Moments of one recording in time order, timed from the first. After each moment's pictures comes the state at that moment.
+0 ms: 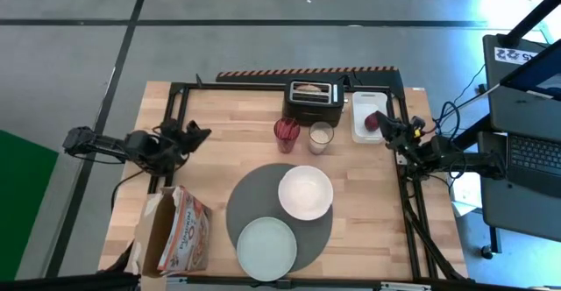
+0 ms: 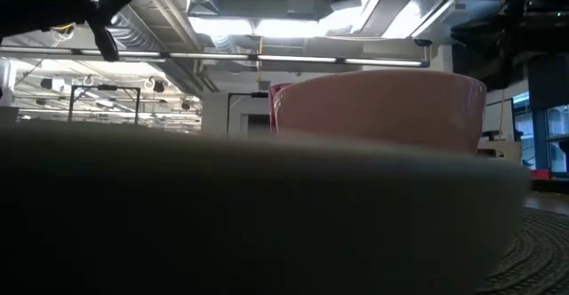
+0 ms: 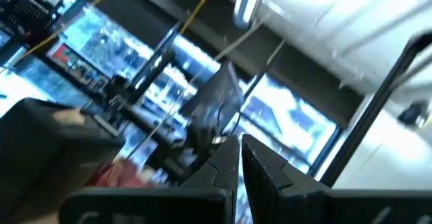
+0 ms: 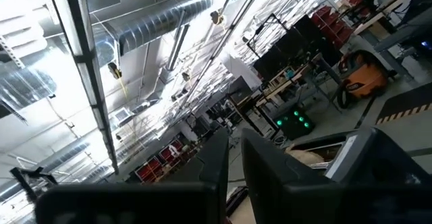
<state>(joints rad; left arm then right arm) -0.14 0.21 0.01 0.70 -0.43 -0.54 0.02 0.02 0.01 0.47 0.69 0.46</state>
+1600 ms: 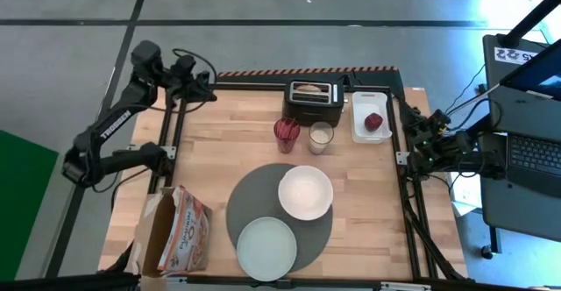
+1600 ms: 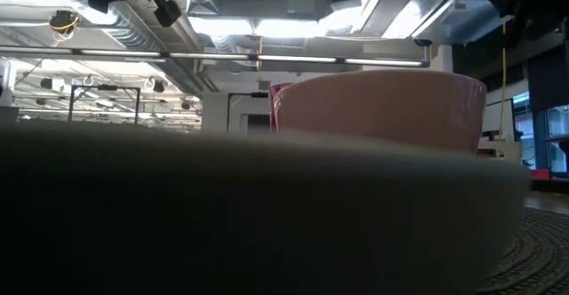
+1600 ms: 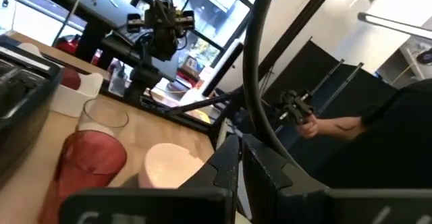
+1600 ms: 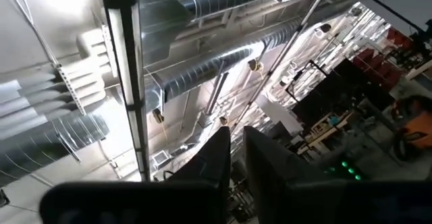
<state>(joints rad) 1.07 0.95 0.86 0.11 1.44 -0.63 0.02 0.02 0.13 0.66 0.62 0.30</state>
